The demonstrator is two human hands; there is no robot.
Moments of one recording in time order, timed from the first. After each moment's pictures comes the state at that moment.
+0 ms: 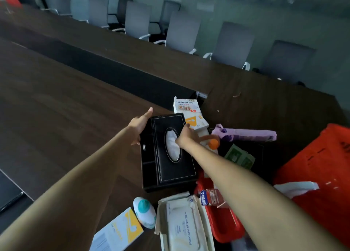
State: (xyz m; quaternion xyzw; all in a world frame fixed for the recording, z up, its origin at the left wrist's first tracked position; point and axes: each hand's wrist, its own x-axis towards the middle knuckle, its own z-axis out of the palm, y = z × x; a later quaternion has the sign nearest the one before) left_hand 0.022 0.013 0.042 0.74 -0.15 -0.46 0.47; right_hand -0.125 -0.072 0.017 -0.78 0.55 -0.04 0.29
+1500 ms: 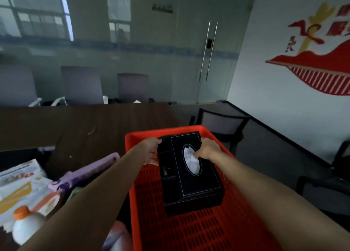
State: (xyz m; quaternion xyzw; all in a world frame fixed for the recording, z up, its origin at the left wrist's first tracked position) left_hand -0.490 -0.138 0.155 0.56 -0.42 -0.66 0.26; right_hand -0.682 -0.097 0.161 -0.55 0.81 -0.13 0.15
